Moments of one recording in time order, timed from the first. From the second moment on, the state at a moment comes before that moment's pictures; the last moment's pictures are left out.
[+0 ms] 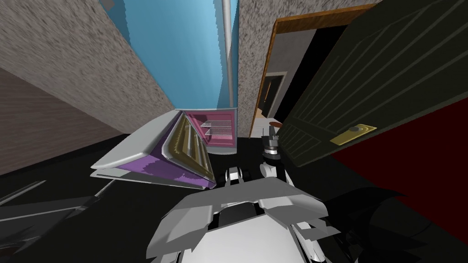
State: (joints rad) left arm 1.35 0.55 0.86 -2.34 0.13 -0.14 1.53; right arm 0.53 -0.02 0.07 -2.27 -0.06 -0.58 0.15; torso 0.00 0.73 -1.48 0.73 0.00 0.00
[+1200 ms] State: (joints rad) left arm 1.35 0.56 0.86 -2.35 0.12 -0.15 1.53; right arm 0.53 -0.02 0.07 -2.27 -0.06 -0.58 0.15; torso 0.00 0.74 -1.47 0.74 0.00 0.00
